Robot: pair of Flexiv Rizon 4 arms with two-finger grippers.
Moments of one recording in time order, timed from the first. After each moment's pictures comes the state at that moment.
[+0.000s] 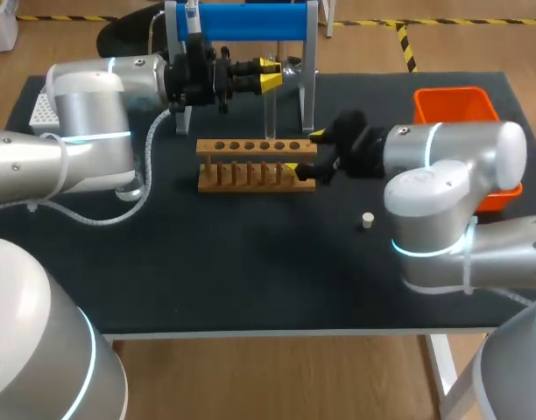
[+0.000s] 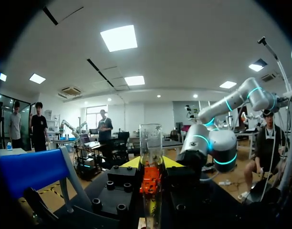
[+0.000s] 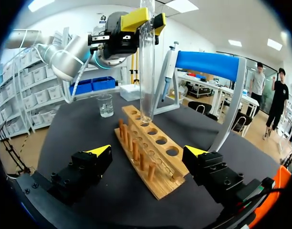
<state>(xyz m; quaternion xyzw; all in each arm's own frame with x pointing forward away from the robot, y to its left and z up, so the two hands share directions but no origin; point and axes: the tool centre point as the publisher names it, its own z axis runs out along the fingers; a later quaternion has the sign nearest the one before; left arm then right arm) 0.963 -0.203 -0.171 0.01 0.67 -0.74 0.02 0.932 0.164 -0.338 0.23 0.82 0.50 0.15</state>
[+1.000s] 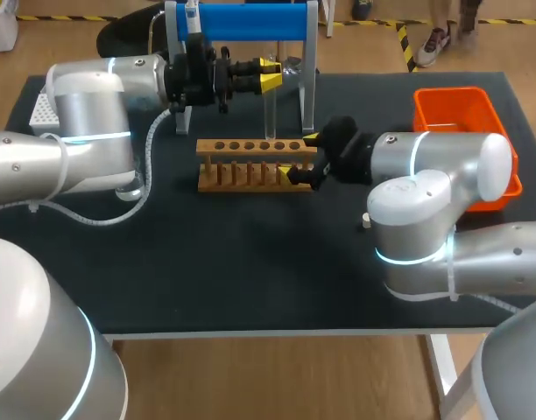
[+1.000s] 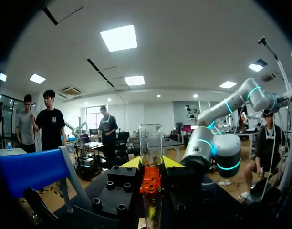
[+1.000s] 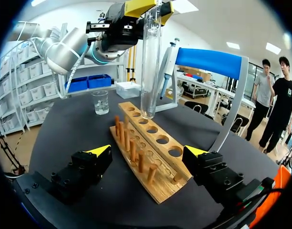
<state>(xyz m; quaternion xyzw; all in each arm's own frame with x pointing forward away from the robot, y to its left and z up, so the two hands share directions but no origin) 0.963 -0.203 -0.171 0.01 0.67 -0.74 0.02 0.937 0.173 -0.351 0.23 0.82 0.49 0.18</state>
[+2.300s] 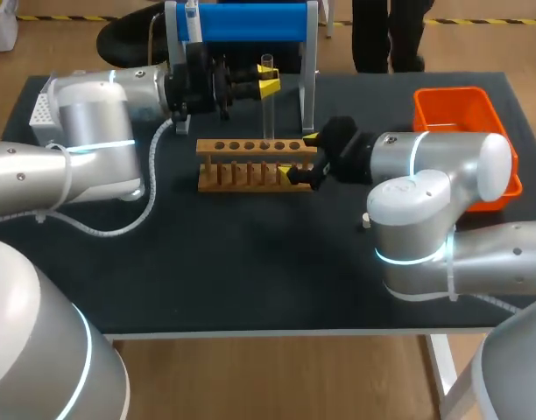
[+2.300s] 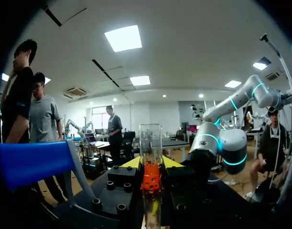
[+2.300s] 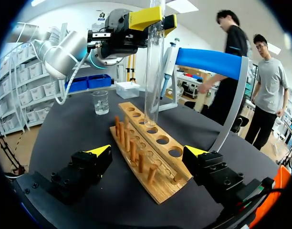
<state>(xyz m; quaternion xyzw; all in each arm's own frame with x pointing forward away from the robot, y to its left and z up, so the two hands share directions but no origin) 0.973 -0.199 -0.192 -0.01 0.66 -0.75 0.04 0.937 0.173 -0.351 0.23 0.82 0.49 0.18</state>
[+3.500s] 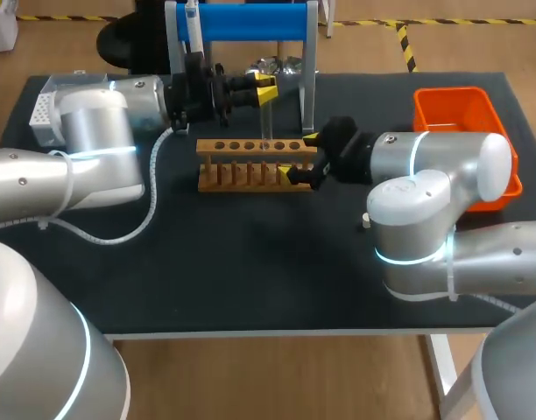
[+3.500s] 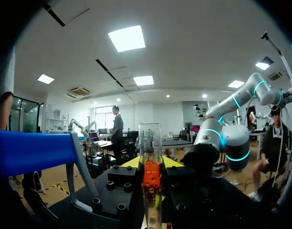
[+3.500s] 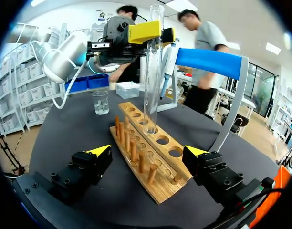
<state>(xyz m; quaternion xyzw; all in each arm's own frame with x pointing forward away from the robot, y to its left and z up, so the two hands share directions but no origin) 0.977 -0.195 -0.209 -0.02 0.67 -0.74 0.05 0.937 0.173 -0.351 0.23 0.82 0.49 0.18</state>
